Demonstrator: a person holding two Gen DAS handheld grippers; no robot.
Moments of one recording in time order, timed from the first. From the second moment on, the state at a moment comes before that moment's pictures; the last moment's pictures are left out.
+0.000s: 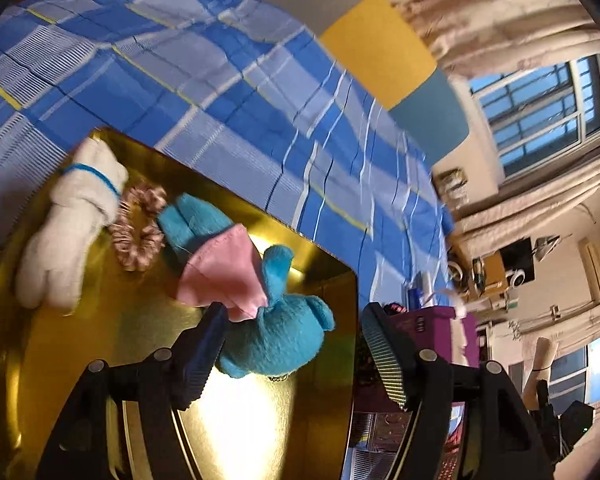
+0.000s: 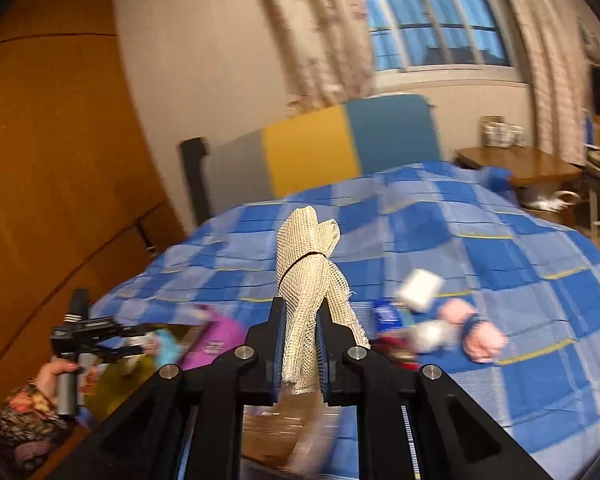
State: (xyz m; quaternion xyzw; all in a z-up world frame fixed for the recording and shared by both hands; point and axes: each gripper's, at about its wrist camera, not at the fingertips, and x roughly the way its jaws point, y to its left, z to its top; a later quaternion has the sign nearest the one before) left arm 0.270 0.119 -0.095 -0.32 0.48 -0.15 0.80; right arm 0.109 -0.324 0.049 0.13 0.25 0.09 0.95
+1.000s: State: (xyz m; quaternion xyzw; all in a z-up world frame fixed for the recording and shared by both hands) left arm 0.131 0.189 -0.100 -0.28 0.43 -0.05 0.86; right arm 0.200 -0.055 -0.067 0.07 0.41 0.05 0.91
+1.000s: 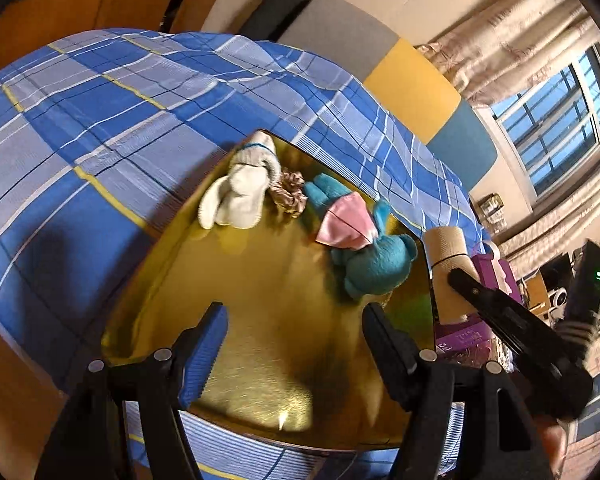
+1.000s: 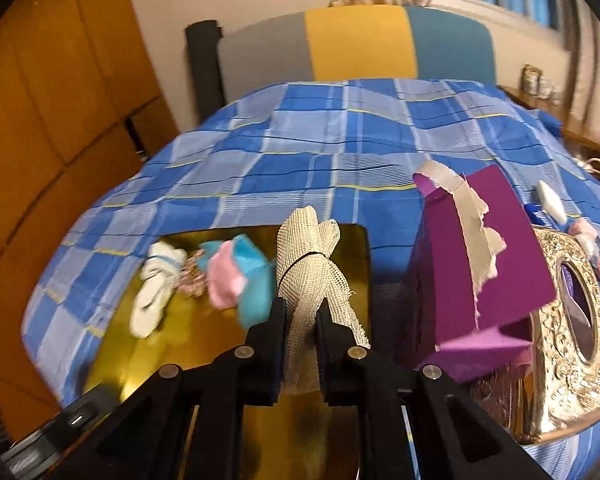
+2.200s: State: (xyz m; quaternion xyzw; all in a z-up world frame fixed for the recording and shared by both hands) left arm 0.124 0.157 -0.112 -0.27 0.46 -0.06 0.85; right arm 0.105 -0.052 -0.061 -0.01 0.38 0.19 0.91
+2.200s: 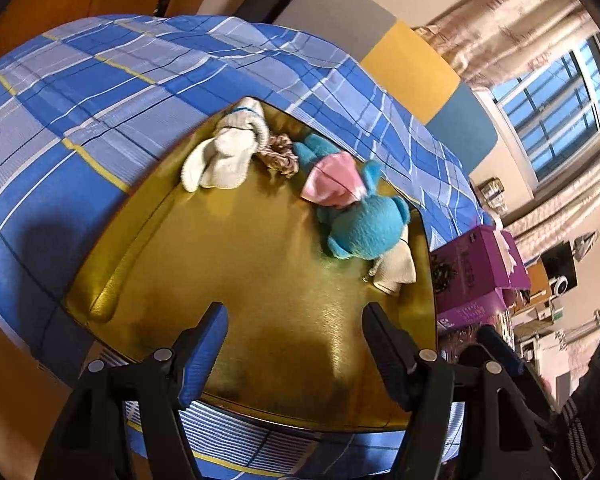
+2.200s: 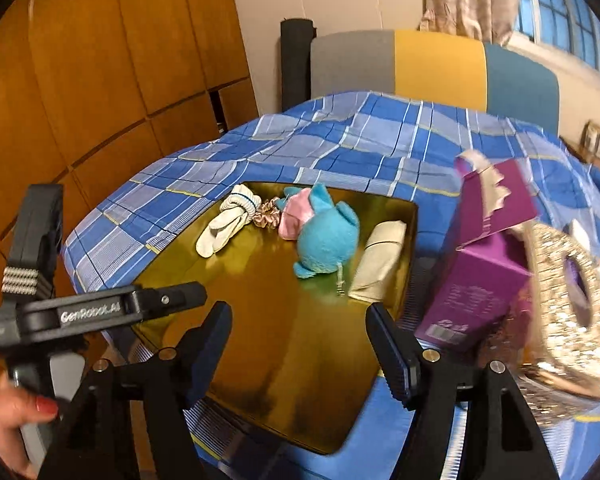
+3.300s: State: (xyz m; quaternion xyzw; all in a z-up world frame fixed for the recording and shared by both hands) left arm 0.091 -0.040 -0.083 -0.11 0.46 -0.29 0.83; right arm 0.113 -0.410 -0.079 0.19 0.38 -0.07 0.90
